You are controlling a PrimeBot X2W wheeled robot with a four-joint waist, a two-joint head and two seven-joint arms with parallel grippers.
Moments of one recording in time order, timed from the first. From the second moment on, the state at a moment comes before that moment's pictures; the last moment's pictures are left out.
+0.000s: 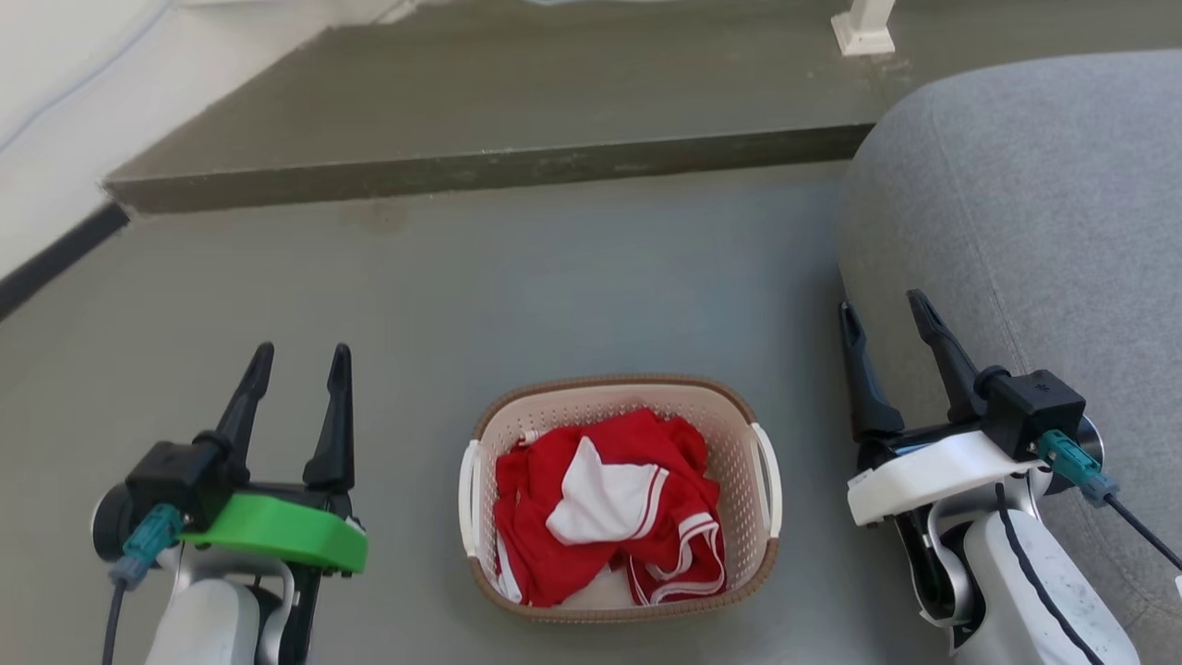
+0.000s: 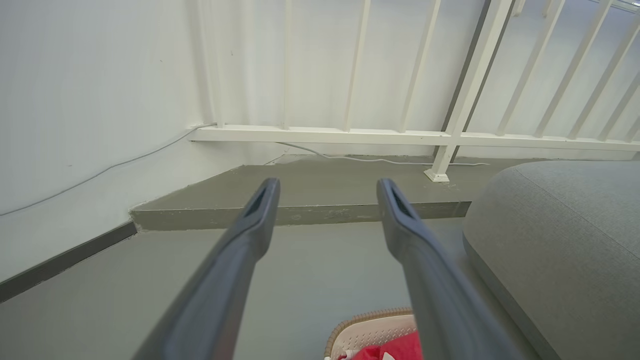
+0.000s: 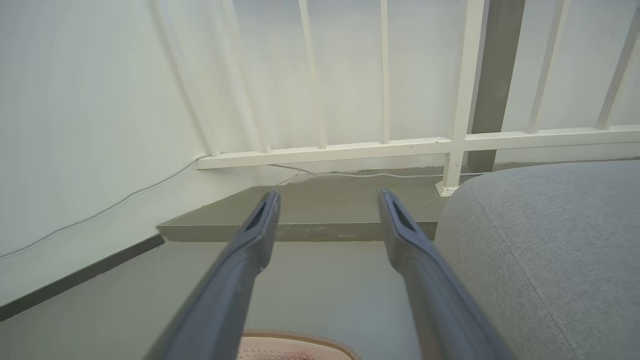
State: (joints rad) left arm -0.11 0.08 -0.14 0.14 -0.32 -0.11 -0.25; right arm -0.11 -0.10 0.26 0.13 0.24 -0.05 -0.25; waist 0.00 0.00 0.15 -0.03
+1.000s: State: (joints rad) left arm -0.31 0.18 -0.30 0.25 -0.41 -0.12 -0.25; right arm -0.23 -0.06 0.21 0.28 0.24 -0.10 -0.25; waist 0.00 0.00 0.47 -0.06
